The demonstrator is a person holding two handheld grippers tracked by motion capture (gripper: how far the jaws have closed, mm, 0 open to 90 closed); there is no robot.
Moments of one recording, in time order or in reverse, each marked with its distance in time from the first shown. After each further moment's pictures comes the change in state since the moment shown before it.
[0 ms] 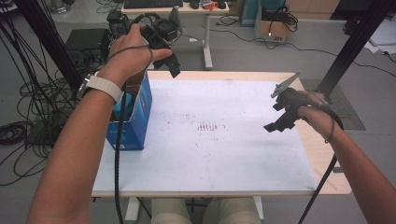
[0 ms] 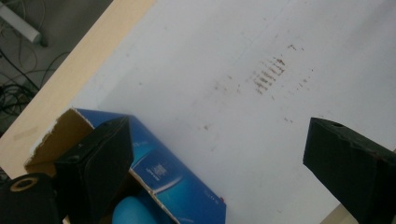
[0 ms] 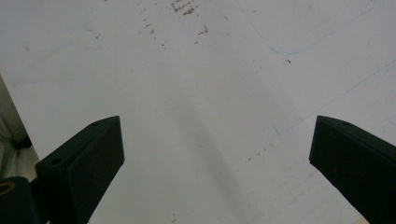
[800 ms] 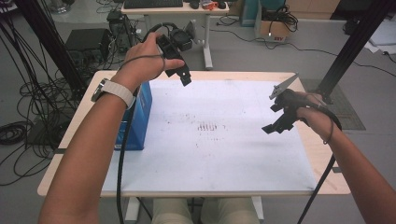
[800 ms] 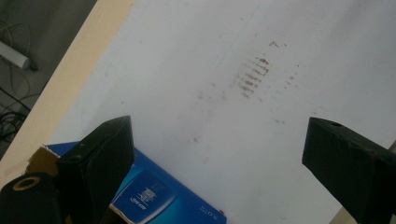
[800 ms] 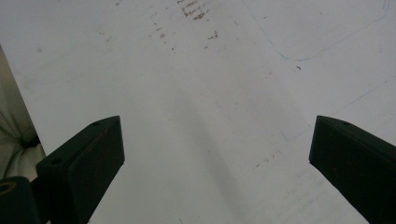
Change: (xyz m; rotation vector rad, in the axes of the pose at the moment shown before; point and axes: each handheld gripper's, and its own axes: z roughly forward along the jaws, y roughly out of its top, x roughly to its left) left arm -0.022 0.014 0.020 0.006 -0.014 0.121; right arm 0.006 0.002 0.002 -0.021 0.024 0.008
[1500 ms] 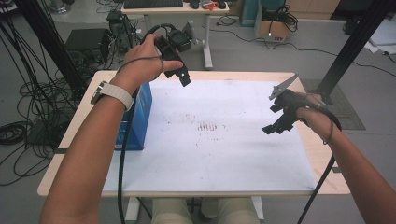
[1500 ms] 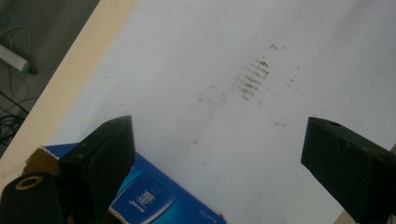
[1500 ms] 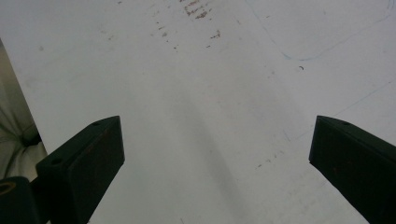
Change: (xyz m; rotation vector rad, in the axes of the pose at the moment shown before) left arm 0.002 -0.006 0.001 -0.016 -0.004 -0.004; right arm 0.002 -0.001 0.004 -0.030 0.006 0.009
